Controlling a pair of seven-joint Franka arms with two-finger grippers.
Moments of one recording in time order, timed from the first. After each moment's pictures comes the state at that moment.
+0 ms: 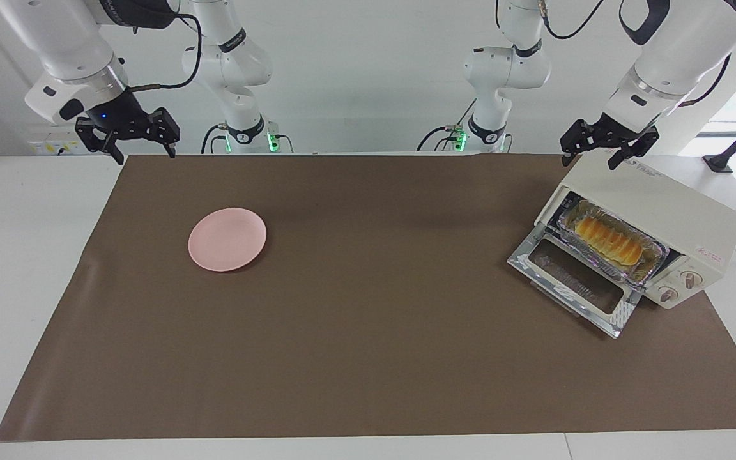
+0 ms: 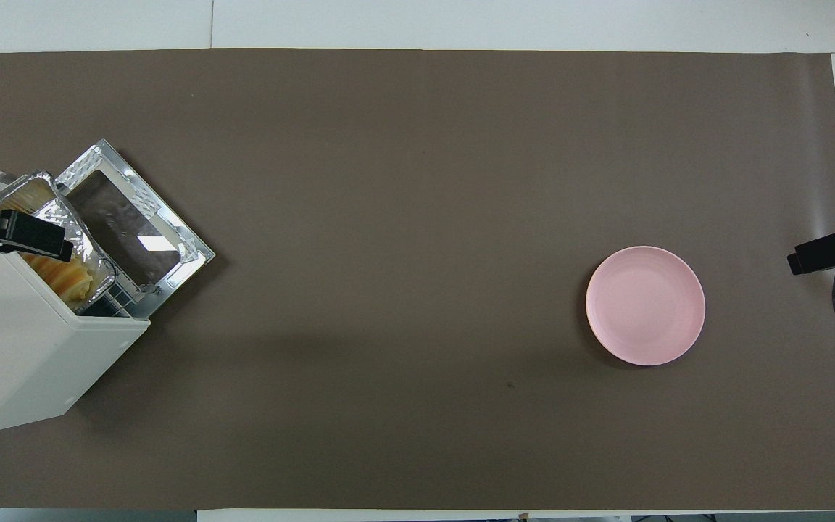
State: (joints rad) left arm -0.21 -0.03 0.14 -1.58 -0.02 1.45 0.08; right arm -0.07 -0.07 0.02 -1.62 -0.02 1.46 -0.21
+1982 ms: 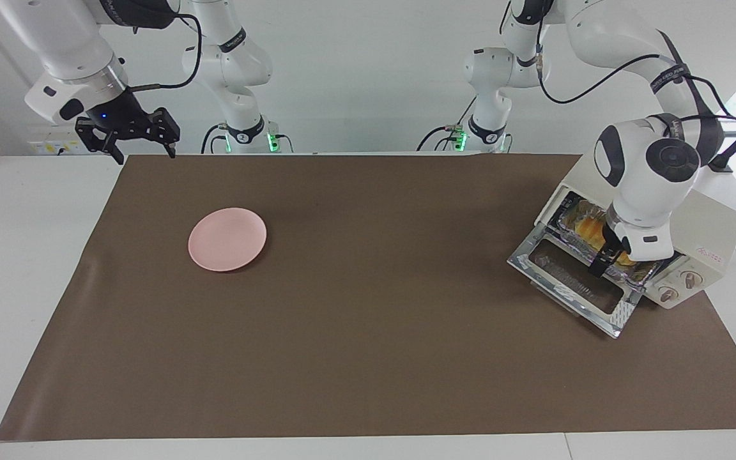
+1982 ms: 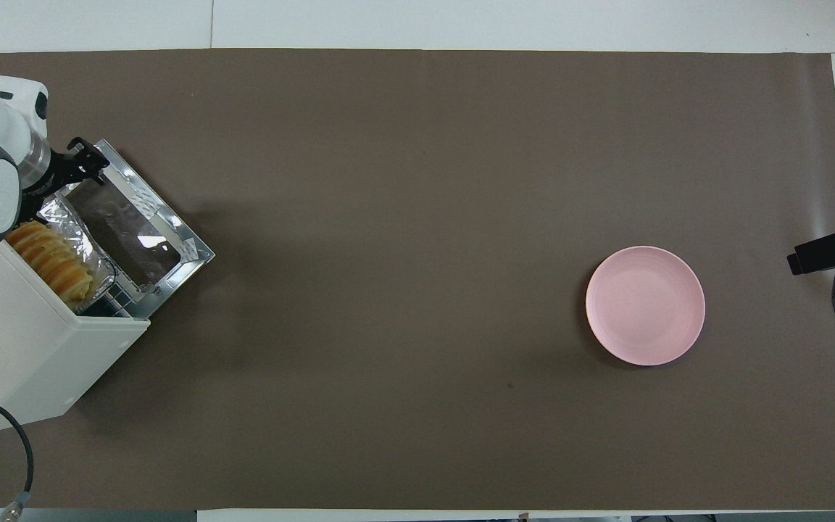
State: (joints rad) left arm -0.15 0.27 0.14 -1.74 0.21 1.97 -0.78; right arm -0.07 -0.07 0.02 -1.62 -0.02 1.46 -0.21
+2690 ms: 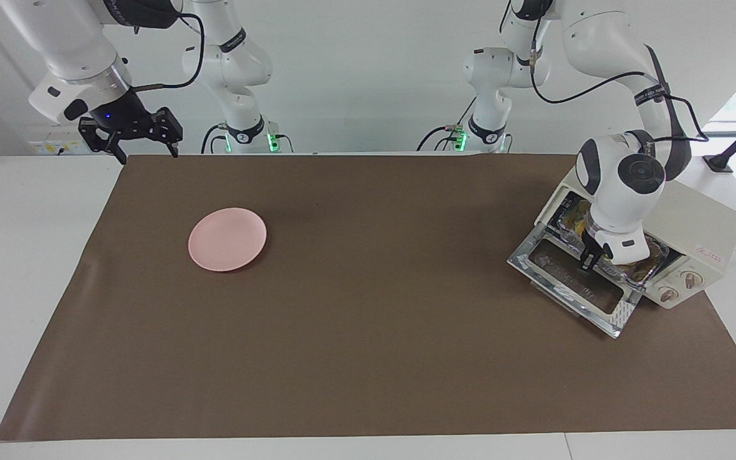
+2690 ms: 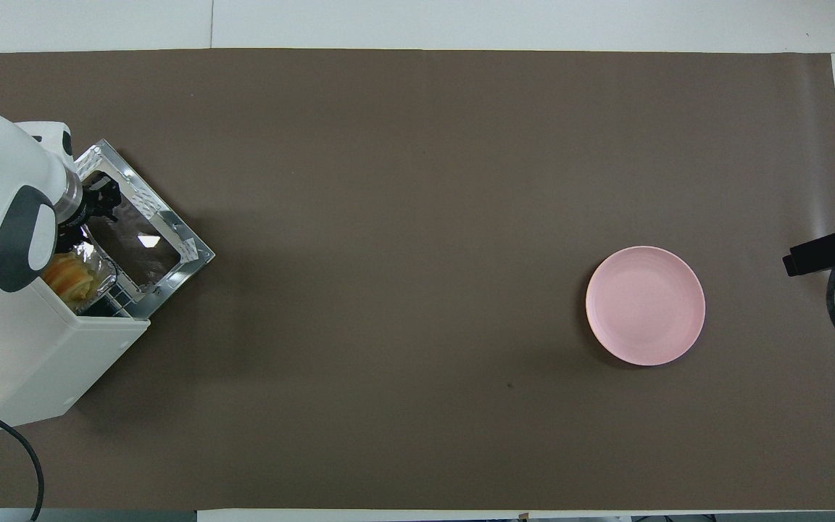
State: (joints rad) left arm -0.15 0.24 0.14 -1.91 0.21 2.11 -0.94; right arm -0.07 -0.07 0.02 -1.62 -0.02 1.46 -0.21
